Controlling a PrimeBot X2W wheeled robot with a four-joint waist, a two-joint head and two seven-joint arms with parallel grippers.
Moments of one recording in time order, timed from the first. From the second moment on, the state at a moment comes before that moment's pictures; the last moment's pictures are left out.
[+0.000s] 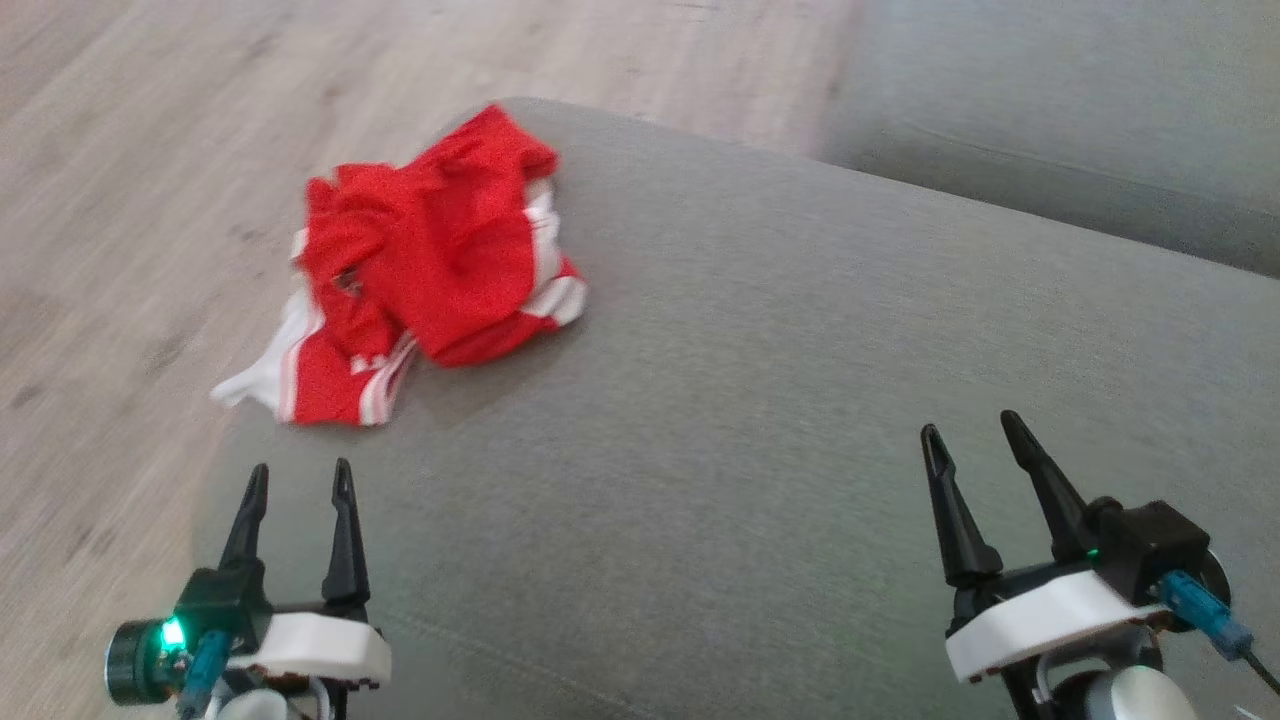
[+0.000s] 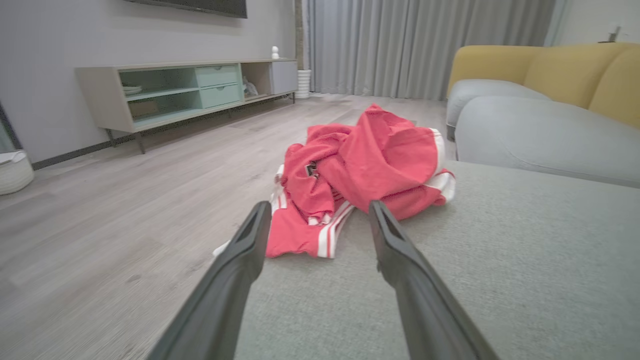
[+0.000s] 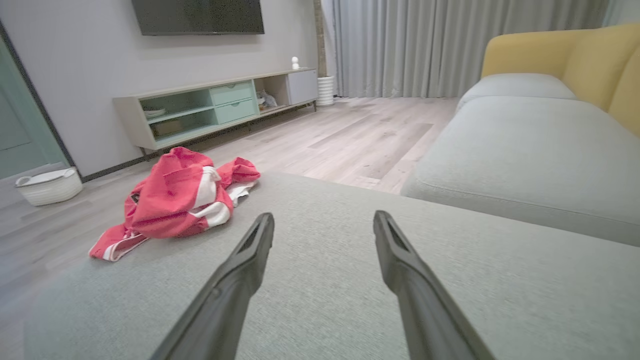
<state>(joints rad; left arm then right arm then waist) -0.08 0.15 -0.12 0.39 -0.19 0.05 -0.25 0.09 -0.05 0.10 -0.03 0.14 0.13 -0.02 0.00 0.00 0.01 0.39</state>
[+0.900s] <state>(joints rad) -0.33 0.12 -0.11 0.45 -0.17 -0.03 -0.24 0.03 -0.10 0.12 -0.15 0.12 0.13 0.08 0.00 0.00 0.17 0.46</state>
